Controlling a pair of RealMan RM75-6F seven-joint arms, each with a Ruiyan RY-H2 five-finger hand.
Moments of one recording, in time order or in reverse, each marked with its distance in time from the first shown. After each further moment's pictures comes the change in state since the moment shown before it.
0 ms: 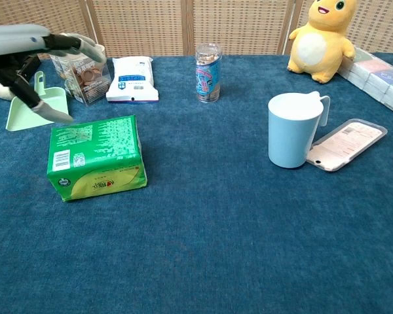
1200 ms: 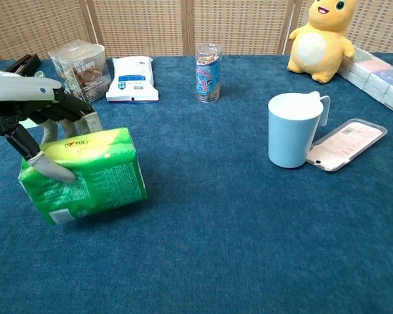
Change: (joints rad) left arm 0.028 0.080 -0.018 -0.201 -0.120 -0.267 -0.060; right arm -0.003 -0.003 -0.001 0.006 -0.004 0.006 0.001
